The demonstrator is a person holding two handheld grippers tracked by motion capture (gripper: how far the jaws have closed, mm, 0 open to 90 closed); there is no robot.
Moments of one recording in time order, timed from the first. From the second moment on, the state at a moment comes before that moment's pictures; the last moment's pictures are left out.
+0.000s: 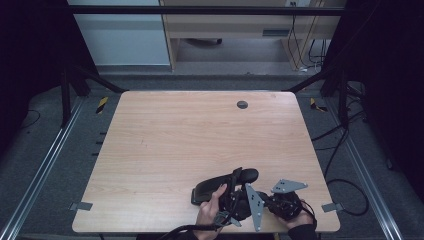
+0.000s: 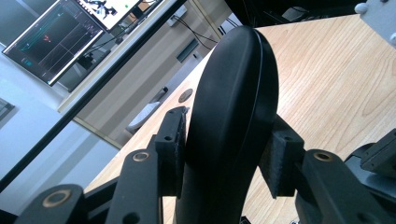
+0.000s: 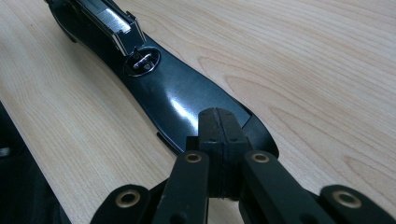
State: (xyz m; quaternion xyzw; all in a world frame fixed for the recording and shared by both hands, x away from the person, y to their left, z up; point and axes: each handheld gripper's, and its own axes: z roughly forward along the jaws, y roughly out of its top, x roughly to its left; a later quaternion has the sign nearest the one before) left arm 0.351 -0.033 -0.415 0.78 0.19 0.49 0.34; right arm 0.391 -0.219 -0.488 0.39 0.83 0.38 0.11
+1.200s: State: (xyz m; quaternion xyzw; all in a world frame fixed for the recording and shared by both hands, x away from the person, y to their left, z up) left arm 0.350 -0.056 -0.437 0.80 0.15 0.50 0.30; right arm 0.392 -0.221 -0.489 0.39 0.83 0.38 0.11
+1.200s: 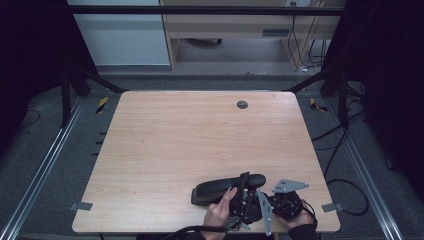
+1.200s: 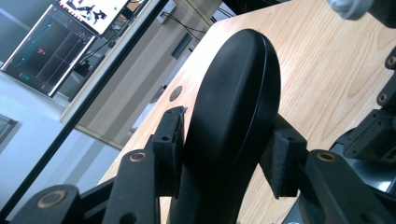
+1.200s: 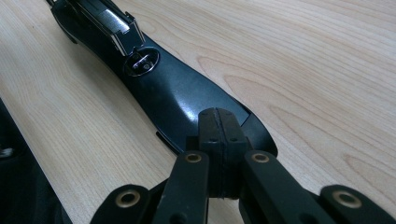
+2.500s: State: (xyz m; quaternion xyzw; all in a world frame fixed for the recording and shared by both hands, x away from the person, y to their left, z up) left arm 0.351 -0.075 -0.463 0.83 0.11 0.48 0.27; right arm 0.392 -0.223 -0.489 0.39 0.83 0.38 0.11
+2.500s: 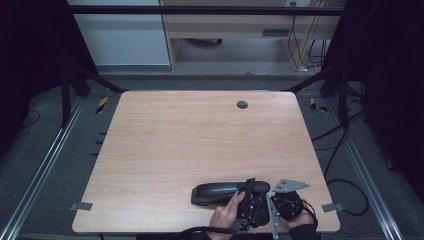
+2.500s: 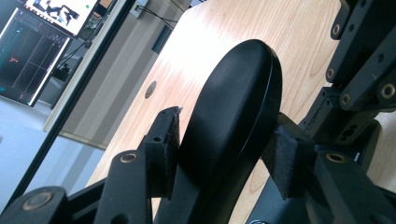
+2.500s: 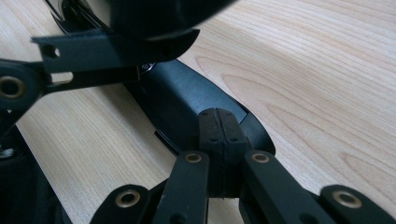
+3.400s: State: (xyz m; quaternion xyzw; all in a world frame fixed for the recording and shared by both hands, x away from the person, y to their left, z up) left arm 0.347 -0.075 -0.461 0.85 0.11 0.45 0.27; right arm 0.392 -0.232 -0.485 0.40 0.82 0.39 0.12
